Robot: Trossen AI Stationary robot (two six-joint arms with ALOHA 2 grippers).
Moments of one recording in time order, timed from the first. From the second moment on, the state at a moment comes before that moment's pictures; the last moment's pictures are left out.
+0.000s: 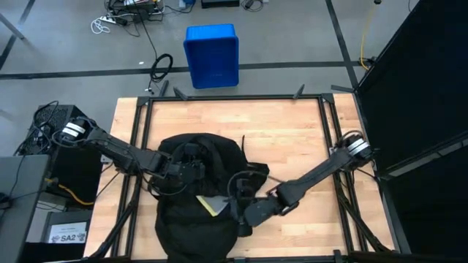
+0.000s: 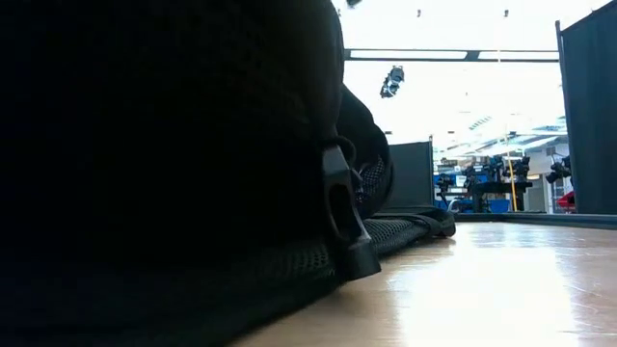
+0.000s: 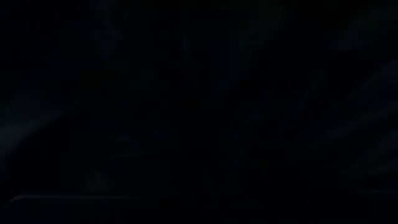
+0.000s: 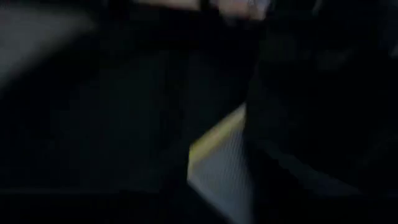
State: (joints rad) left arm -0.31 1.28 0.70 -0.28 -0.53 0.10; right arm 0.52 1.94 1.46 -0.21 0.49 0.21
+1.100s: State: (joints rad) left arm 0.15 1.22 0.70 -0.28 -0.38 0.21; right arm 0.65 2.04 1.30 -0.34 0.39 0.87
